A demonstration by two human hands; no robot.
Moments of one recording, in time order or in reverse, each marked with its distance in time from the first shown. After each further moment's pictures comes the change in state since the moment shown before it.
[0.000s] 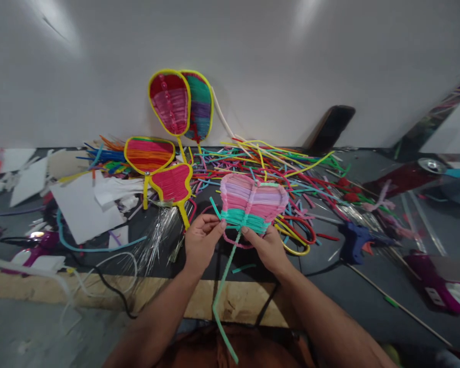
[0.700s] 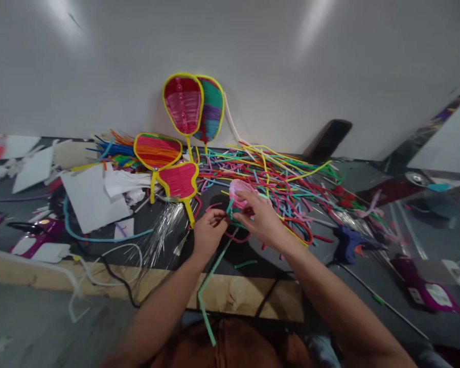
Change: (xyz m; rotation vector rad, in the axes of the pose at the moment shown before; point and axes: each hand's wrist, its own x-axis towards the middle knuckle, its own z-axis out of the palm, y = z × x) left_hand 0.012 -0.010 -0.002 0.158 -0.037 0.049; right_hand 0.041 -0.045 0.004 -0.655 -0.259 -0.392
